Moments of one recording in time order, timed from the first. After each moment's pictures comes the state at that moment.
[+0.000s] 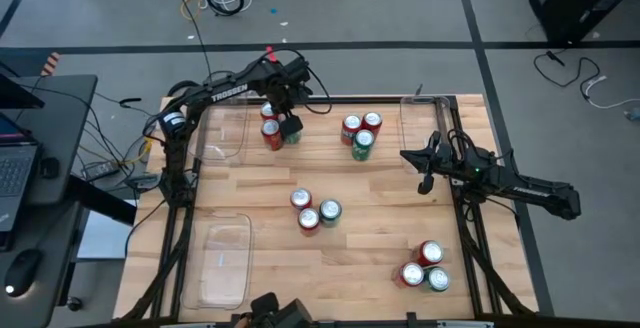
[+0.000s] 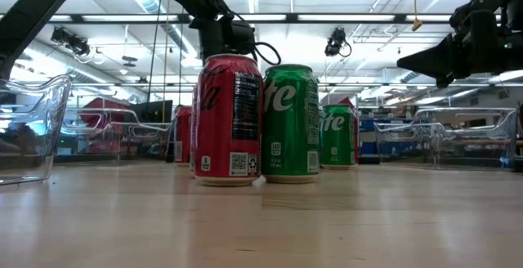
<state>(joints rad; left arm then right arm) 0.62 1.96 1.77 -1.19 0.04 0.20 -0.27 0.02 0.01 0.03 0.05 0.05</state>
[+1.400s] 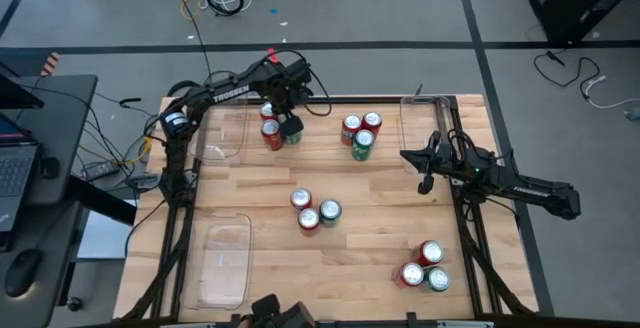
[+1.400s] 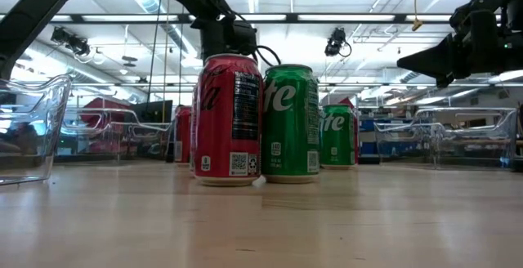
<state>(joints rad) 0.61 1.97 1.78 -1.19 0.01 0.18 -0.27 0.02 0.01 0.03 0.05 0.05</state>
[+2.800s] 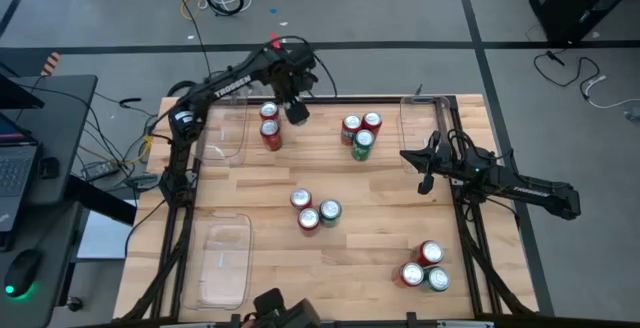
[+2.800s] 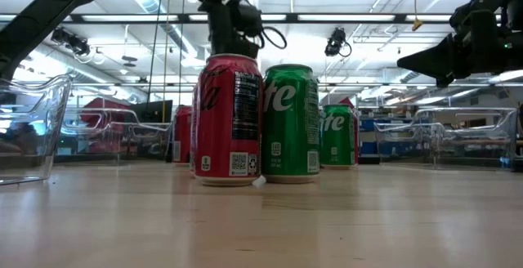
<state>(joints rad) 0.61 2.04 2.10 -1.37 -0.02 0.15 -0.27 0.02 0.01 0.03 0.05 0.05</state>
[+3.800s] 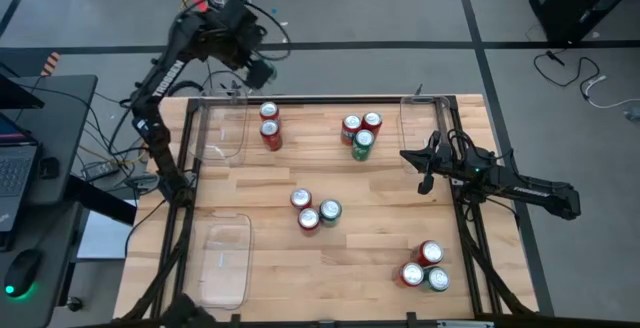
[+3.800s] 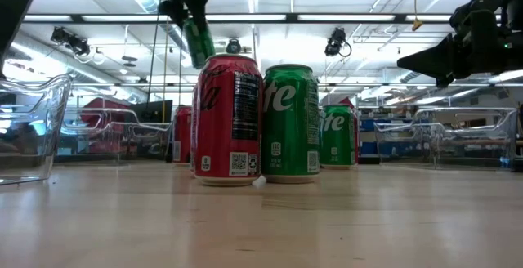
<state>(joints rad) 0.77 1.76 2.30 -1.56 -0.11 -0.03 -0.27 0.02 0.01 0.03 0.05 0.05</state>
